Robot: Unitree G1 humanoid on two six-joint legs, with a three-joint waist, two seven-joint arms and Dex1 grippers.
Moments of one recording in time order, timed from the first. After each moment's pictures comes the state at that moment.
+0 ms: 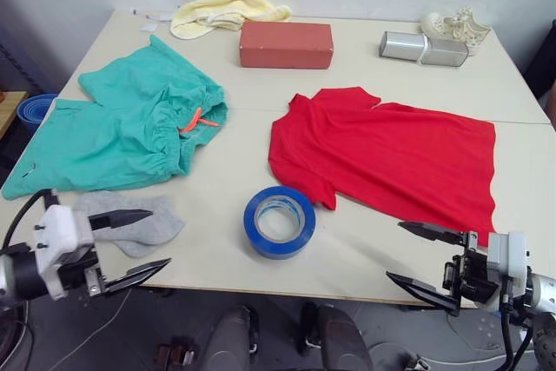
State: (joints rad) left arm 0.36 0.90 0.56 -0.51 -0.62 0.32 -1.07; right arm 0.39 -0.70 -0.36 -0.40 0.72 0.02 1.18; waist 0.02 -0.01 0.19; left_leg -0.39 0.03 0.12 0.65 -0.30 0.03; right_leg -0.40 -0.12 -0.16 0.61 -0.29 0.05
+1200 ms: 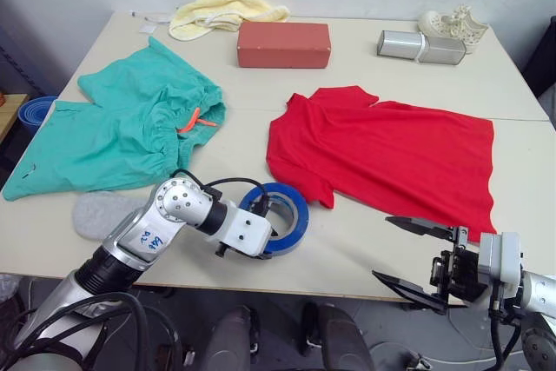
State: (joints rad) left arm -0.50 0.72 -0.43 -0.20 -0.01 0.07 -1.25; right arm 0.35 -0.65 -0.31 -0.45 0.65 -0.04 1.22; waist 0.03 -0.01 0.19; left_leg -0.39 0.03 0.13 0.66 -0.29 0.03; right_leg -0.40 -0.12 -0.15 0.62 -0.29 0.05
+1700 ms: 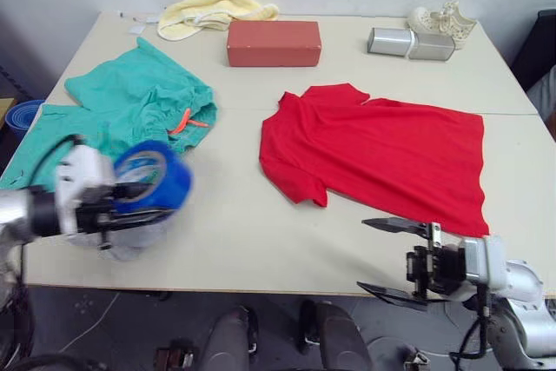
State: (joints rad) left arm 0.09 0.96 0.62 -0.30 -0.45 0.60 -1.14; right arm 0.12 -0.53 -0.12 -0.34 0.67 -0.14 1.35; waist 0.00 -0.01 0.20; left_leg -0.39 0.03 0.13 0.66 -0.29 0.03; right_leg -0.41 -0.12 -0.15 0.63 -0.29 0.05
